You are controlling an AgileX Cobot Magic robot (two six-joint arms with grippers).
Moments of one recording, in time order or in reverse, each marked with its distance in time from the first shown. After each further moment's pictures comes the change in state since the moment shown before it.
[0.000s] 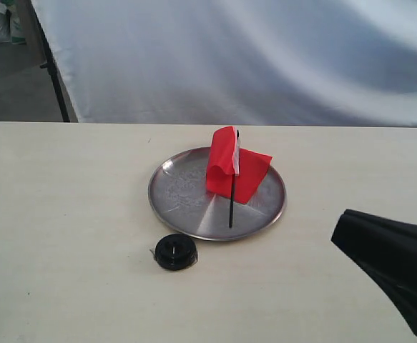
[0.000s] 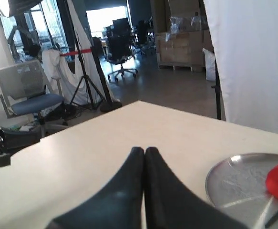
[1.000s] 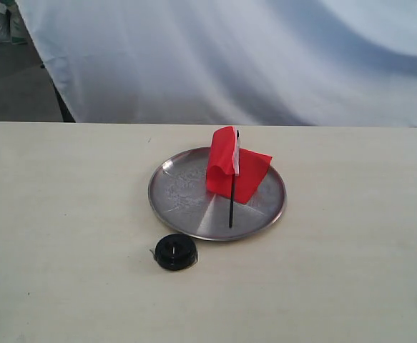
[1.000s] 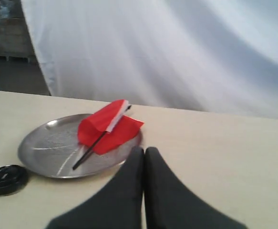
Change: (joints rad) left arm 0.000 0.000 0.000 0.000 0.000 0.000; right arm -0.568 -0.453 0.243 -0.169 0.296 0.013
